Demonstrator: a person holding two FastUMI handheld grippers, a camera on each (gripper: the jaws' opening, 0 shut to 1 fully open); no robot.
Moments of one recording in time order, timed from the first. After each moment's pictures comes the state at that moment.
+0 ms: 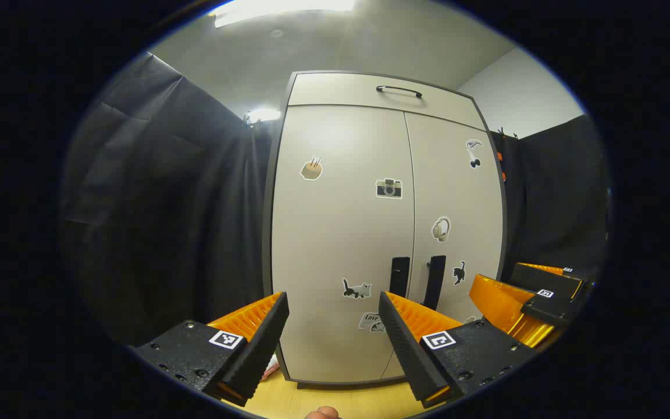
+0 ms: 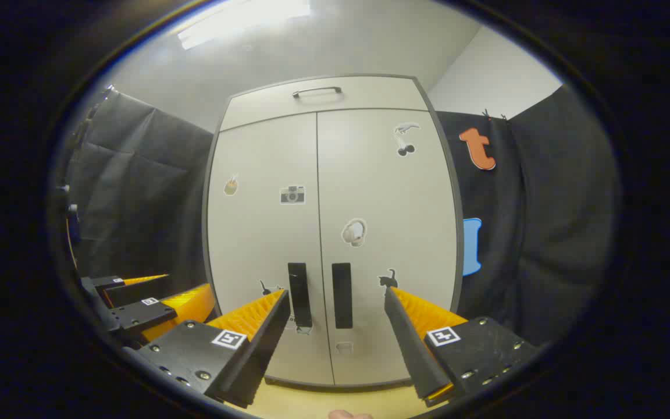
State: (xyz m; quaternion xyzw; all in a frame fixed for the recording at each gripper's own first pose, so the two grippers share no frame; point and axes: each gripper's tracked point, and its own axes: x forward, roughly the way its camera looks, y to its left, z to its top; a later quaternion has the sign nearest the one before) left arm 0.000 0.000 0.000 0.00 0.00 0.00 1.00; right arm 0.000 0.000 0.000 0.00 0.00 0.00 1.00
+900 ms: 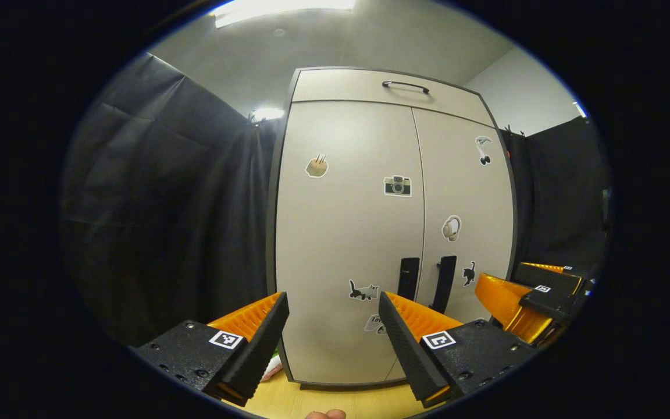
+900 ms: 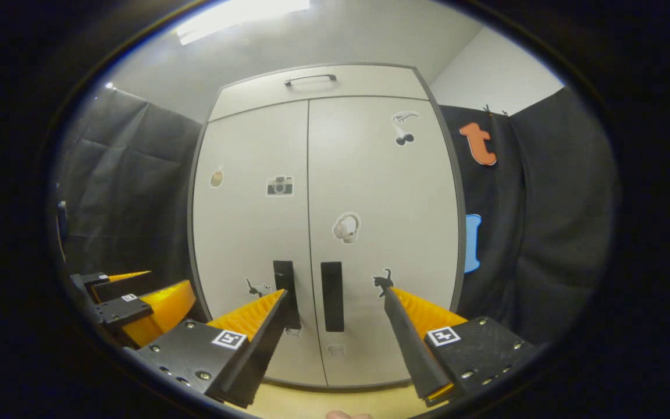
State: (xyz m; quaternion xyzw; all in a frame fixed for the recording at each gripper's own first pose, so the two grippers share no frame) left arm 0.010 0.012 -0.002 0.00 0.01 0.03 1.00; right arm 0.034 -0.009 -0.008 -0.01 0.02 0.00 1.00
